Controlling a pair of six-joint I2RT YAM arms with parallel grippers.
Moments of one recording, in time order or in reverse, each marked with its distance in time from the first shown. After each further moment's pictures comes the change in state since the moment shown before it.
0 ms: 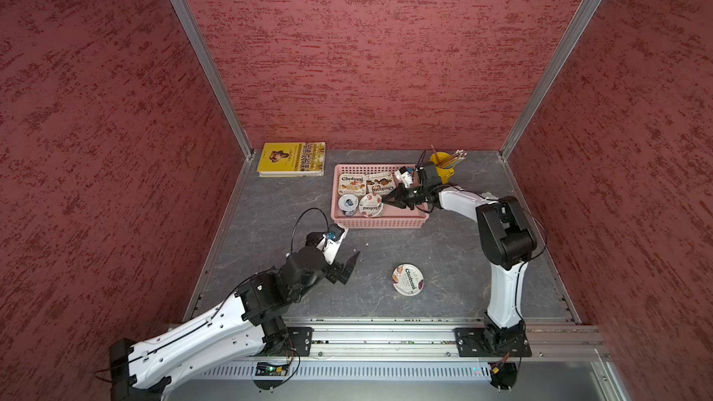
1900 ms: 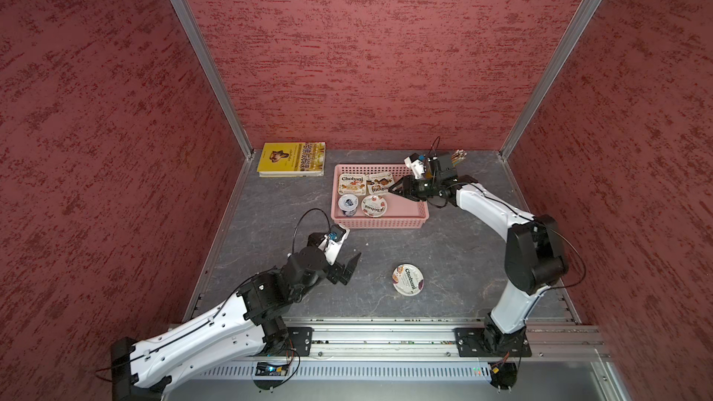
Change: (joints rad) left arm 0.000 0.009 -0.010 0.016 0.019 0.000; right arm -0.001 -0.320 -0.038 -0.196 0.142 -0.123
